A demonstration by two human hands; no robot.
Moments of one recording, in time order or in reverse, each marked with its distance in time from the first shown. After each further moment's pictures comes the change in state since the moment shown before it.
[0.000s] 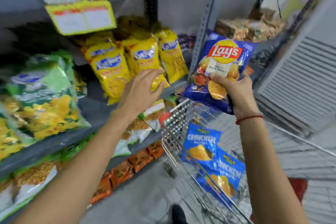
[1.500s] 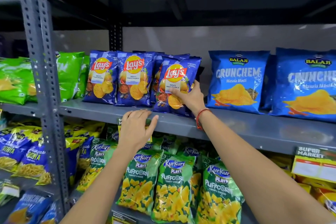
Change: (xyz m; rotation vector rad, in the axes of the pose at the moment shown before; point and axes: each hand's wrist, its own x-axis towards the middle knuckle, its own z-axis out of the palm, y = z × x) left_hand -0.159 -0.154 -0.410 0.872 0.598 -0.574; right_hand -0.179 -0.136 0.557 -0.034 -0.971 -0.456
